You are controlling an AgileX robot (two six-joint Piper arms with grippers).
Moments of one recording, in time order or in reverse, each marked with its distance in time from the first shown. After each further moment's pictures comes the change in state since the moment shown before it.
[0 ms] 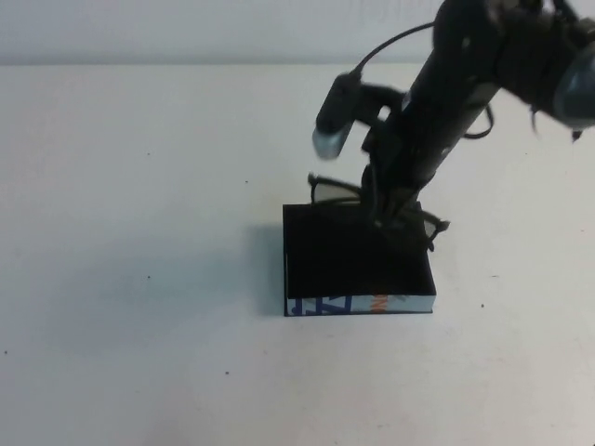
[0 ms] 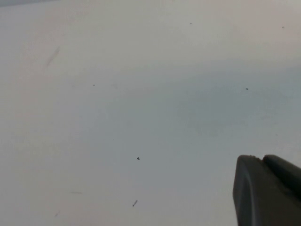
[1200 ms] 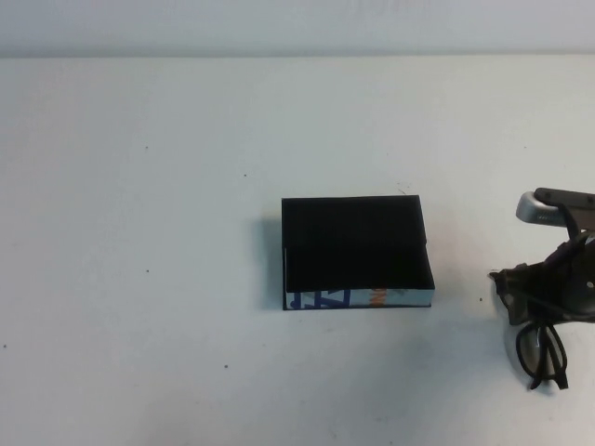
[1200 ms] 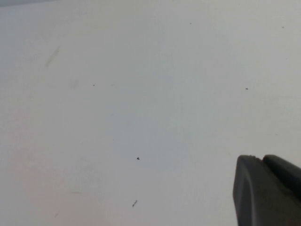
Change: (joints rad) right arm -0.342 -0.305 0.924 0.102 -0.560 0.727; left arm 0.000 0.000 0.000 0.000 0.000 0.000
